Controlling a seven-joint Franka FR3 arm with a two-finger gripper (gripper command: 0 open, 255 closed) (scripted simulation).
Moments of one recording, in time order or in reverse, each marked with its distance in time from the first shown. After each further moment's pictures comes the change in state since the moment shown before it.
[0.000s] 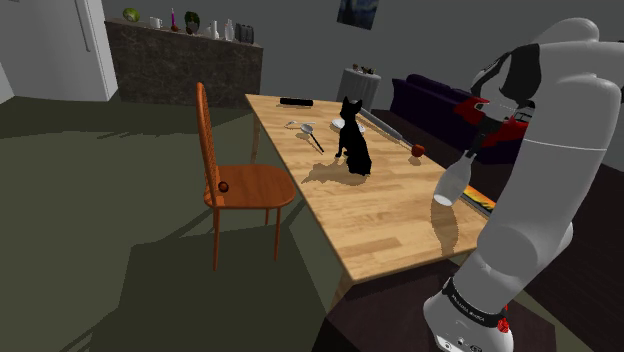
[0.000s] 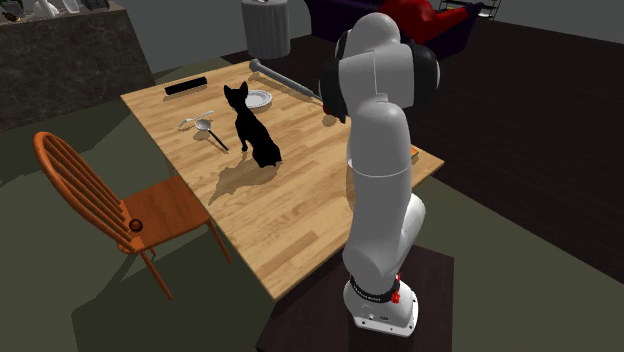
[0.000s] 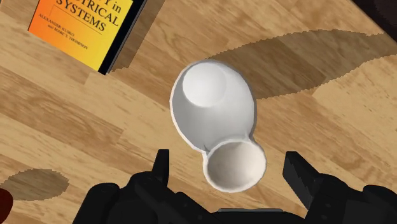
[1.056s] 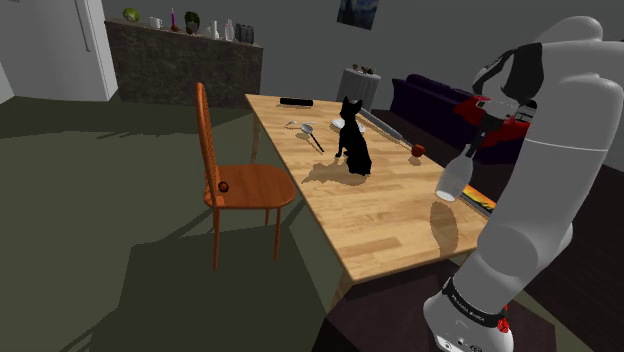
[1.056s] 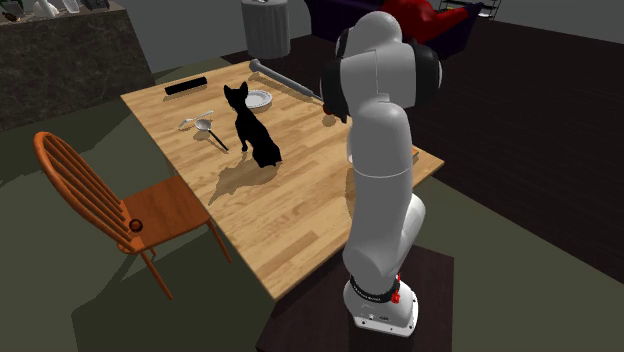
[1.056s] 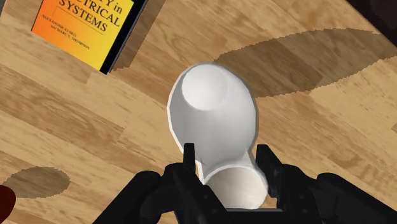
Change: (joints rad) arm 0.005 -0.010 -0.005 0.012 -0.011 -0.018 0.008
